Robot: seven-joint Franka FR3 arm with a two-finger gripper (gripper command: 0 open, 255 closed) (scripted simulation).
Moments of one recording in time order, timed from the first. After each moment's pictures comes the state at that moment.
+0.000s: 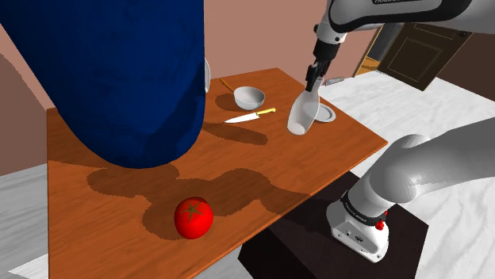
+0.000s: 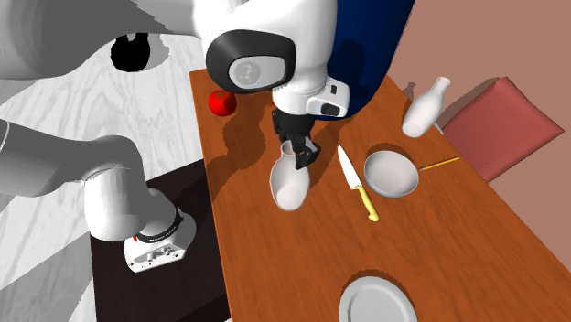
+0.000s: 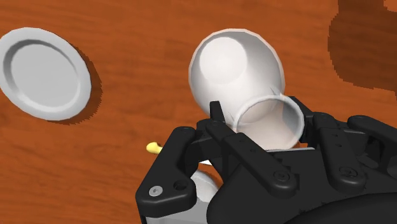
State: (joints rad) arm -0.06 -0.51 -0.22 -2.36 -0.12 1.84 -0.29
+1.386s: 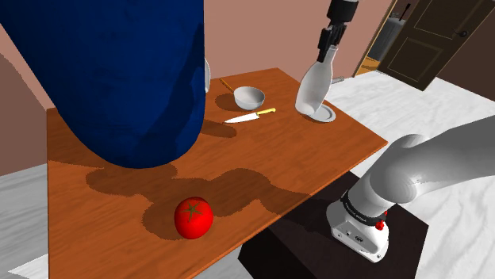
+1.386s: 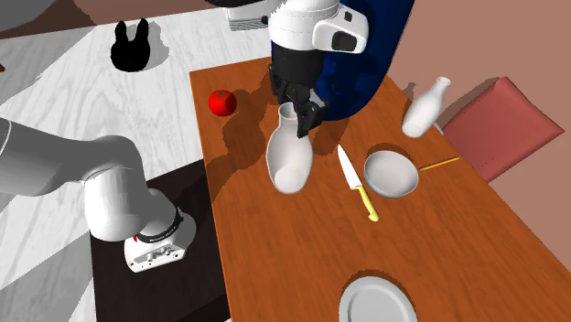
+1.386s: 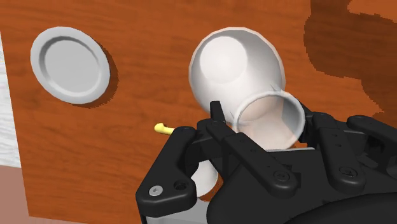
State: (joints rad) arm -0.05 -0.49 -0.20 -2.06 -0.11 1.55 -0.30
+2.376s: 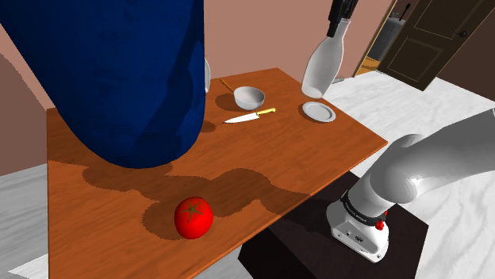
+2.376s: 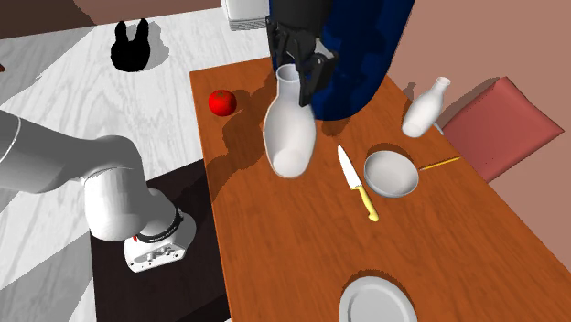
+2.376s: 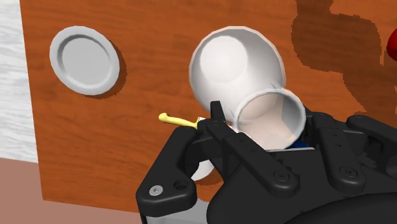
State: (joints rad) arm -0.04 -0.42 -0.19 -1.79 -0.09 1.36 -0.32
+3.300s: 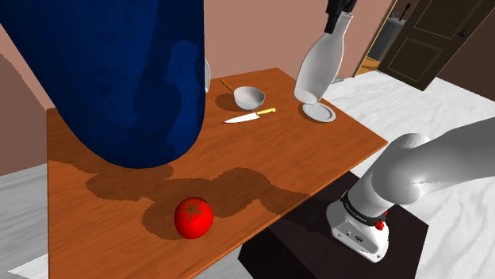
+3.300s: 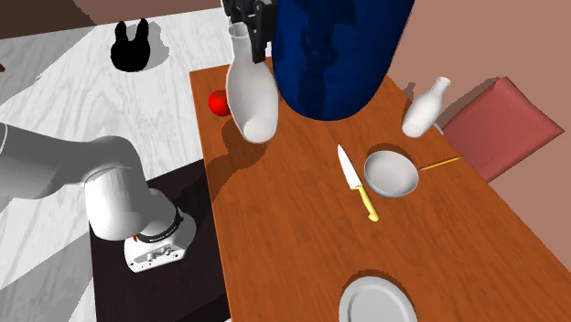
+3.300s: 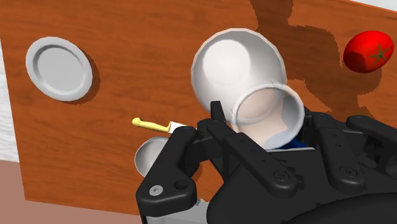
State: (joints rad) arm 0.00 -0.51 -0.04 -1.80 -0.03 1.25 -0.13
